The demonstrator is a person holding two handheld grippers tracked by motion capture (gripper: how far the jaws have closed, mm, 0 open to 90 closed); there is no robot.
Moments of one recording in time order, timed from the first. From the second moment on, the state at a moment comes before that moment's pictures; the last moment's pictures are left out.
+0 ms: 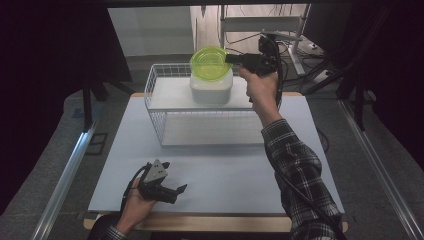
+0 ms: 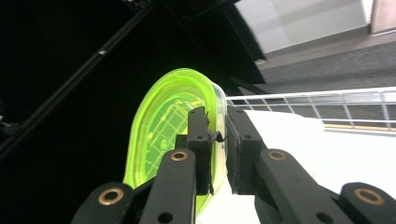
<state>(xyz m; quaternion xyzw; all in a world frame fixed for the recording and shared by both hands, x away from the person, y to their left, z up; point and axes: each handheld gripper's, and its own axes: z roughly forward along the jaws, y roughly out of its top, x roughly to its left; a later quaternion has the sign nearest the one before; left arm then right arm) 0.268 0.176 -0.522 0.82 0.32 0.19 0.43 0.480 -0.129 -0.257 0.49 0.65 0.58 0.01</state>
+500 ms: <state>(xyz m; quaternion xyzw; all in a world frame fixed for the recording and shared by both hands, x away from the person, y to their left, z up) 0.268 0.176 -0.523 0.83 0.32 0.18 0.42 0.483 -0.126 -0.256 0.52 0.65 0.55 0.06</state>
